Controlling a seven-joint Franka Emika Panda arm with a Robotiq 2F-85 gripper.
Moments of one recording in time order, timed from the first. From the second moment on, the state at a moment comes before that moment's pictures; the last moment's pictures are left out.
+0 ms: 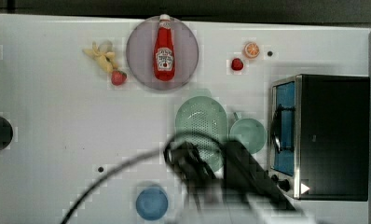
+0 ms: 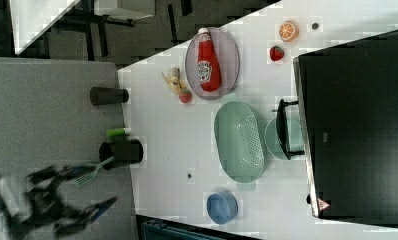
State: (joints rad) arm 0.00 -0.49 -0.02 -2.04 -0.03 0.10 0.08
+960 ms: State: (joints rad) arm -0.01 0.24 -0.01 -2.43 -0.04 0.93 0.61
